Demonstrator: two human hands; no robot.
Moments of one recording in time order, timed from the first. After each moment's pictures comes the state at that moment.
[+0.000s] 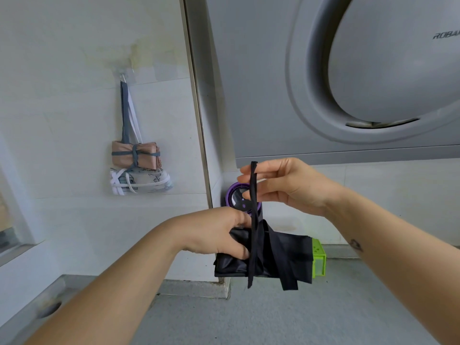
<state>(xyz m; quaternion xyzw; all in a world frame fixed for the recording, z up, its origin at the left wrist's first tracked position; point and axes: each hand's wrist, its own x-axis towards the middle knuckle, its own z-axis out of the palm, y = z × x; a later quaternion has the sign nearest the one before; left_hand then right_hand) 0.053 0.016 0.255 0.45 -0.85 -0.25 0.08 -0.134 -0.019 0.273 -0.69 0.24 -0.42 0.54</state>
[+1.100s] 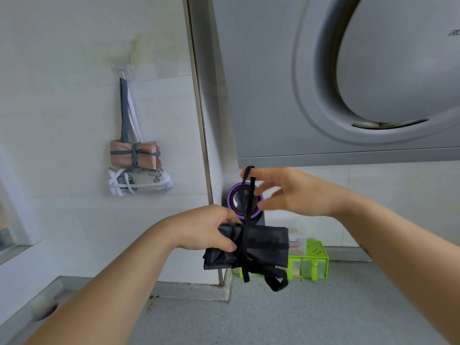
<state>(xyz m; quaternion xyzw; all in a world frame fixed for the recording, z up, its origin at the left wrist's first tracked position) 0.076 -0.012 0.249 0.51 -0.83 -0.22 0.09 -0.133 -0.020 0.279 -0.87 0.36 -0.27 0.22</state>
